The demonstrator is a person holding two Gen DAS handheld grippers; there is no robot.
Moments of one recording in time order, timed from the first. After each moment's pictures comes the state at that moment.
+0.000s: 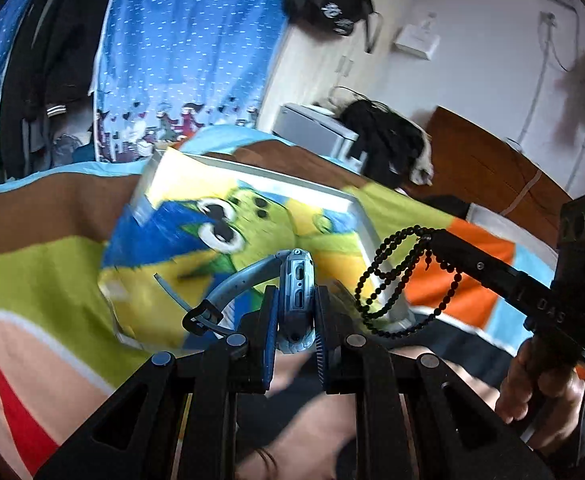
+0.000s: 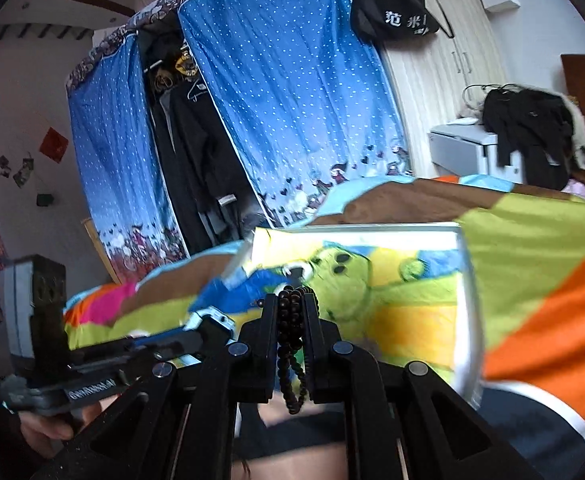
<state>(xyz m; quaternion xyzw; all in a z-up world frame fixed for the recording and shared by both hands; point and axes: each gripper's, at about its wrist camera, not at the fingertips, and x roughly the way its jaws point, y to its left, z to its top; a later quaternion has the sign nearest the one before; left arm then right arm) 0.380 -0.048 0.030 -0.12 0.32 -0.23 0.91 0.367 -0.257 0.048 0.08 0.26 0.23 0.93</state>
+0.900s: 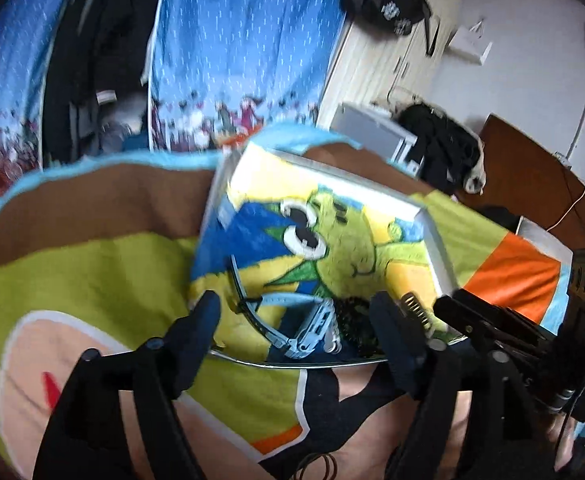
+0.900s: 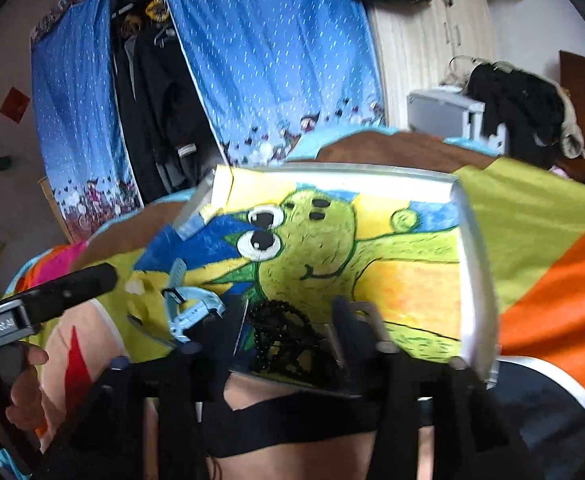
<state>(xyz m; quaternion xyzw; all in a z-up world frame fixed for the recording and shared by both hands) 0.381 -0.005 0.036 -0.11 0.33 -0.14 0.93 0.381 -0.227 0.005 0.03 0.33 0.16 0.93</state>
